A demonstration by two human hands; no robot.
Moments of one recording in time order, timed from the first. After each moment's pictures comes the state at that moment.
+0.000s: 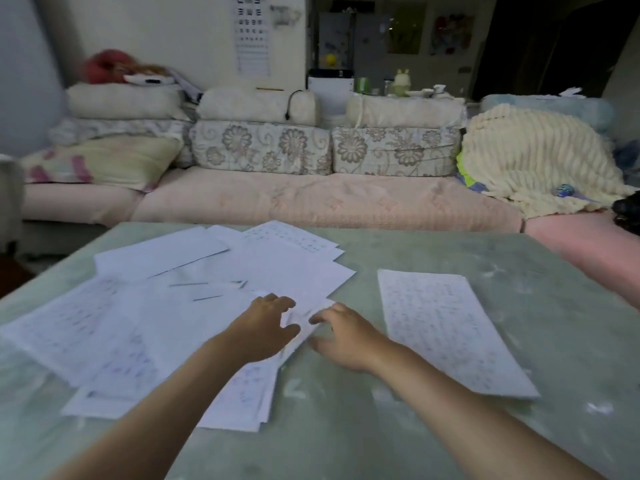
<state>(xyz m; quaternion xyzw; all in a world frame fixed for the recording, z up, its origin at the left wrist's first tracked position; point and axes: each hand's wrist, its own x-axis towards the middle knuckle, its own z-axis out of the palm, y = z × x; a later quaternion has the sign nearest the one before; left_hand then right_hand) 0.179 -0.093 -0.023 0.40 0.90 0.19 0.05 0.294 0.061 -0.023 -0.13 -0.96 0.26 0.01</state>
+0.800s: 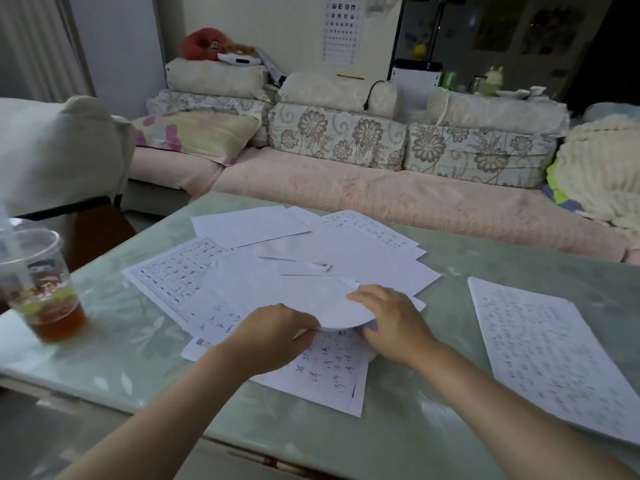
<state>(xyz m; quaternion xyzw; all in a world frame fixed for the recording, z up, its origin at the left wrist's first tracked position) 0.147 -0.242 -0.047 0.46 0.86 0.17 -0.10 0.219 -0.002 -0.057 0.01 -0.98 0.13 0.16</state>
